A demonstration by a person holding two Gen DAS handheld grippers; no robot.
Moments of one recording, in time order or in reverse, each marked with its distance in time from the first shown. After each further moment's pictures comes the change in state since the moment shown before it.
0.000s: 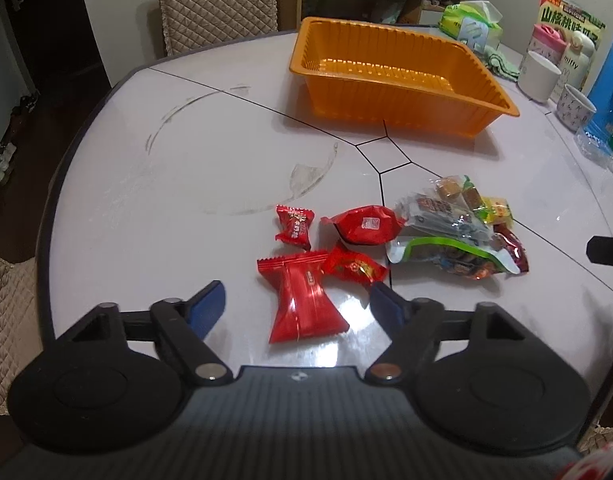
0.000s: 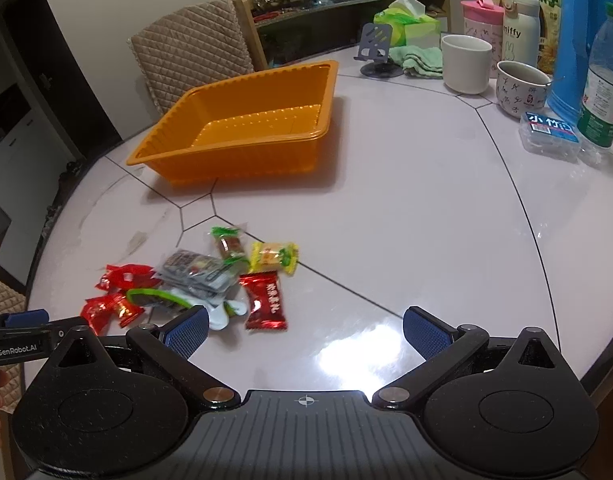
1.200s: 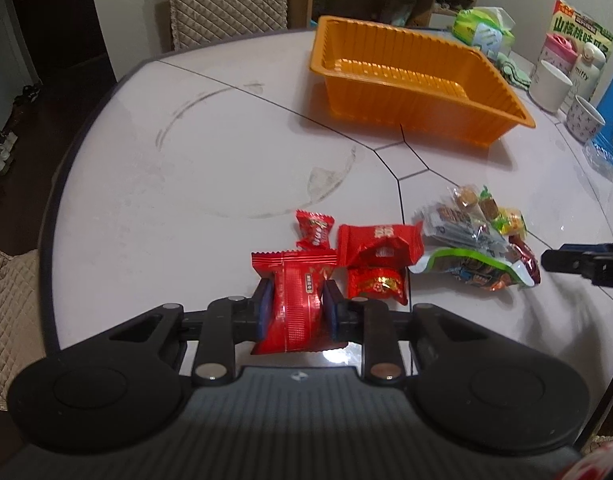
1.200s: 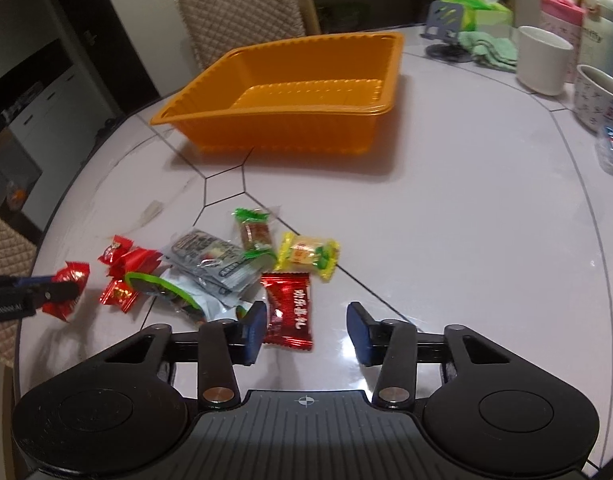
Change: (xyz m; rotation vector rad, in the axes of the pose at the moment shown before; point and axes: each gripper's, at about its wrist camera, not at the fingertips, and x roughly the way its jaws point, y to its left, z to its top) left arm 0.000 0.018 0.005 -0.032 -0.002 0.000; right arm 0.058 0.015 0.008 -0.152 0.072 0.119
